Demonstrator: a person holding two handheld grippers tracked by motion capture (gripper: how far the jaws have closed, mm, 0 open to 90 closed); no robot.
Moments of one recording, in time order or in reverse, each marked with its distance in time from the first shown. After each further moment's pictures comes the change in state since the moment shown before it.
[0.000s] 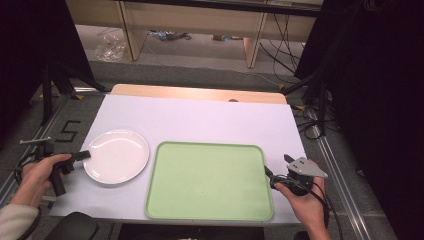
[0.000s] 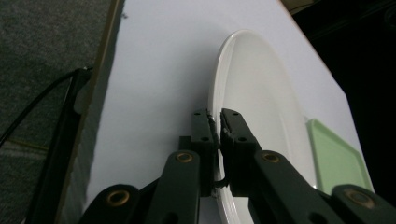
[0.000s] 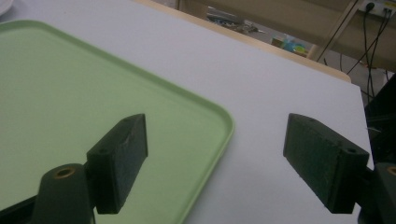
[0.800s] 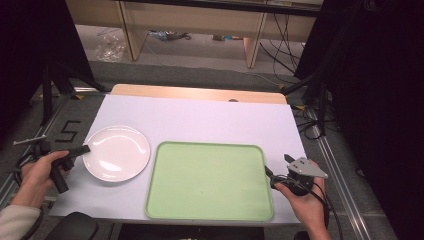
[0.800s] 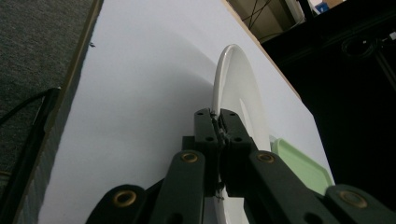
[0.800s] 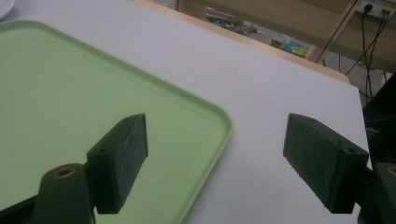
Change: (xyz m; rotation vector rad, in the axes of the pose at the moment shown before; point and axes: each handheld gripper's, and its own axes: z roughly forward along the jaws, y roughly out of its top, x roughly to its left) left arm -0.004 -0.002 -0.002 -0.112 -0.117 -0.057; right arm -0.001 0.000 0.000 -0.012 -0.010 -0.010
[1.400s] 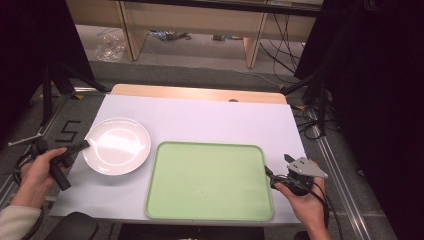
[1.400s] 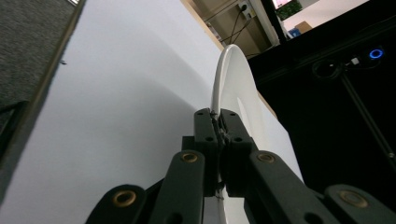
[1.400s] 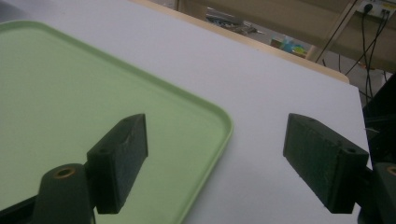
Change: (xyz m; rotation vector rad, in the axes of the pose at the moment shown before) left arm -0.012 0.001 -0.003 -0.049 -0.042 -0.021; right arm 0.000 0.000 0.001 -0.004 0.000 0.005
